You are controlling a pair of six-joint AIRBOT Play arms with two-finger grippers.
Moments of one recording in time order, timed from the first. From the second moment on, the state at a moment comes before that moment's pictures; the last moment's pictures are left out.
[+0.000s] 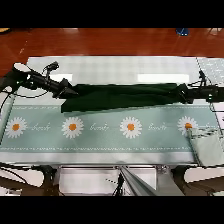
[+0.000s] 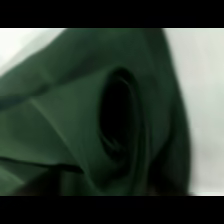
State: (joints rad) left arm 0.12 -1.67 1.28 0.72 -1.39 -1.22; right arm -0.41 -1.66 1.10 -0.69 1.02 1.11
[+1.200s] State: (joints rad) left arm -0.47 -1.65 1.43 0.52 -1.09 -1.23; right arm -0.05 -0.76 1.18 -1.10 1.30 1.49
